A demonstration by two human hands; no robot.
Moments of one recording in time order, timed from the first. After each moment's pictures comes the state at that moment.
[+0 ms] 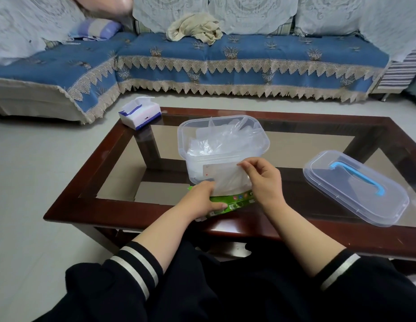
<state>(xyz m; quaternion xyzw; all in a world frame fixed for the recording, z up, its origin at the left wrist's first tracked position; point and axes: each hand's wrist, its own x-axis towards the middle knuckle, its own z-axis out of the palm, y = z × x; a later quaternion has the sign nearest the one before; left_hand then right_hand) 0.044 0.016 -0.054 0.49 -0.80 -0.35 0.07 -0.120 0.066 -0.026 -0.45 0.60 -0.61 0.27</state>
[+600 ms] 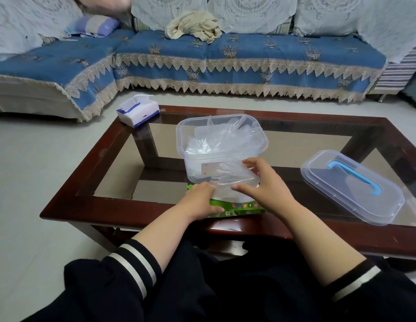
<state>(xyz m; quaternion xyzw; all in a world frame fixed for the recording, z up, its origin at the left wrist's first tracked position) 0.042 0.014 -0.065 0.47 -0.84 -0.27 0.01 -0.143 0.086 -0.016 -0.60 0.68 -0.35 0.23</state>
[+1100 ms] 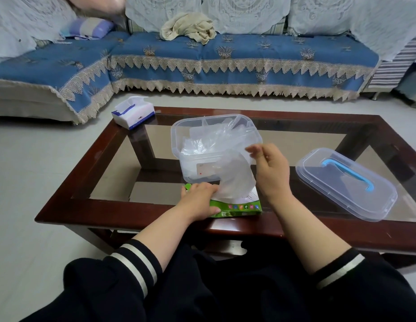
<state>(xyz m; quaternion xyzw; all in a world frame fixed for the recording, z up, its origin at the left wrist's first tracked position) 0.034 0.022 -0.056 0.47 -0.85 -0.22 -0.03 -0.136 0.076 0.005 -0.51 0.63 -0.57 0.13</state>
